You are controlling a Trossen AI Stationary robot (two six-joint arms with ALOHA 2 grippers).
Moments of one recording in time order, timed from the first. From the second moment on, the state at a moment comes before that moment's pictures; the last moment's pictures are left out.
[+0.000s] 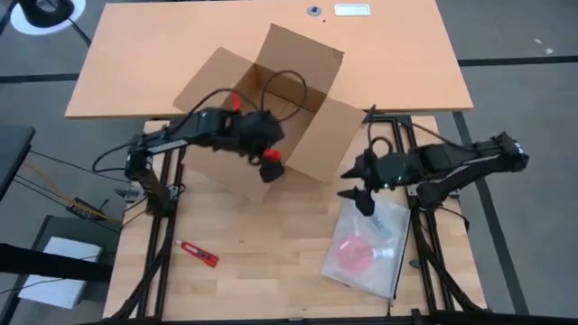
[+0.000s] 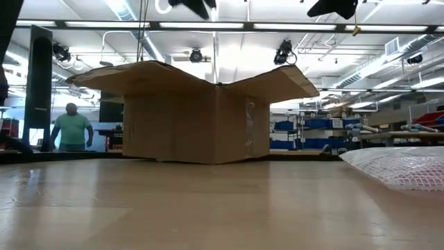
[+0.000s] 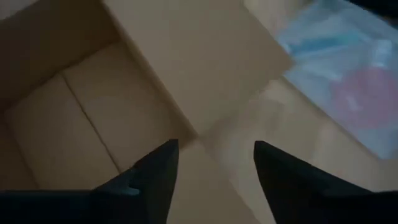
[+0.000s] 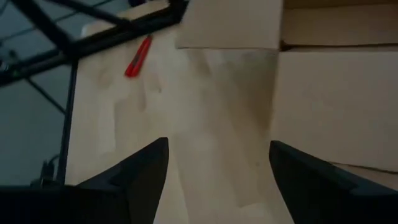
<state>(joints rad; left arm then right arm) 0.08 1.74 2.12 -1.32 -0.26 -0.25 0.21 1.07 1.15 -0.72 0.26 0.46</state>
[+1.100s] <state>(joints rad) 0.18 1.79 1.47 -0.61 -0.26 -0.17 0.02 0.98 1.17 -1.00 0.26 0.10</state>
